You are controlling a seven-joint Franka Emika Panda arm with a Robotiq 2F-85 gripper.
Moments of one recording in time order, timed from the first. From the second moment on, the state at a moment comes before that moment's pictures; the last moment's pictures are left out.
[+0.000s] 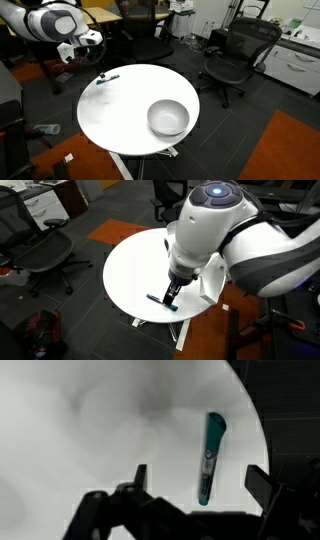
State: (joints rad) arm 0.37 0.41 -0.08 -2.27 -0.28 2.82 0.62
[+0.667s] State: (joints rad) arm 0.44 0.58 -0.15 -2.12 -0.27 2.82 0.64
